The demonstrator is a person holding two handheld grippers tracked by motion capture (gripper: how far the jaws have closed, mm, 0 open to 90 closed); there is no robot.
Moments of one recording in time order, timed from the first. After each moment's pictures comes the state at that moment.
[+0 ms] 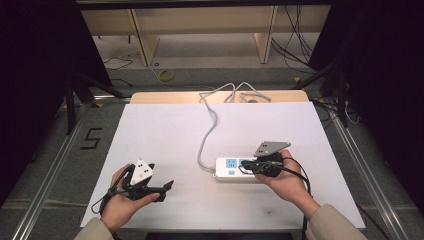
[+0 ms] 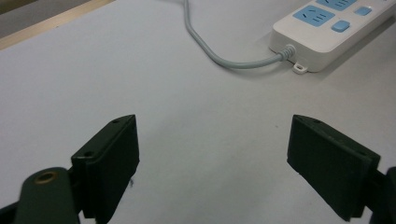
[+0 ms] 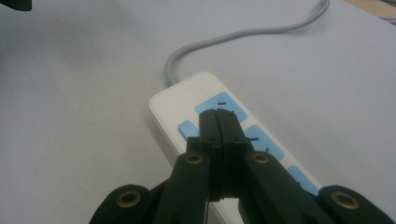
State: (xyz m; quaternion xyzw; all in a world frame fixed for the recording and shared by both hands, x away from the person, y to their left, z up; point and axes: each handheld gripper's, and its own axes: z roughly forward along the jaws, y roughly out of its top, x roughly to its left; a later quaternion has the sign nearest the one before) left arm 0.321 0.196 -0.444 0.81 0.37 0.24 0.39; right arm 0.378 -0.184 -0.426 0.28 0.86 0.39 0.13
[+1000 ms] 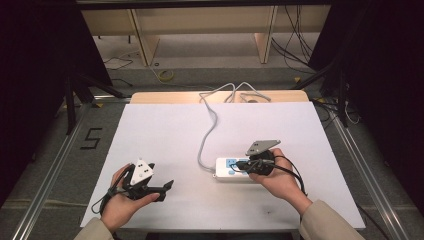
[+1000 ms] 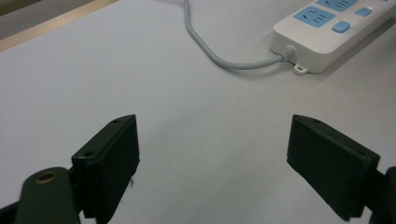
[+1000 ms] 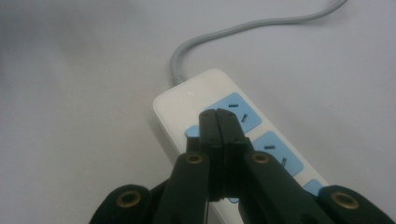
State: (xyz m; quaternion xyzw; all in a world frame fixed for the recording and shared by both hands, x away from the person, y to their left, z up) left arm 0.322 0.196 -0.443 0.81 0.37 0.24 0.39; right arm 0.387 -0.168 -0.431 0.28 0.88 0.37 0.11
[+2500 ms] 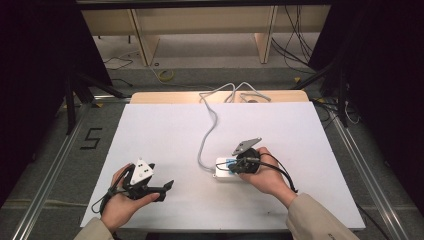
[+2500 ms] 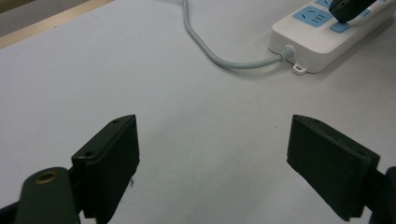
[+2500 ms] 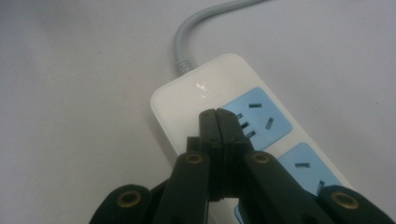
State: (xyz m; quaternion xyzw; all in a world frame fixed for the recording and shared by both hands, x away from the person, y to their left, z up) left arm 0.322 0.196 -0.444 0.81 0.37 0.23 0.40; right arm 0.404 -0.139 -0.449 0.27 0.91 0.31 0.09
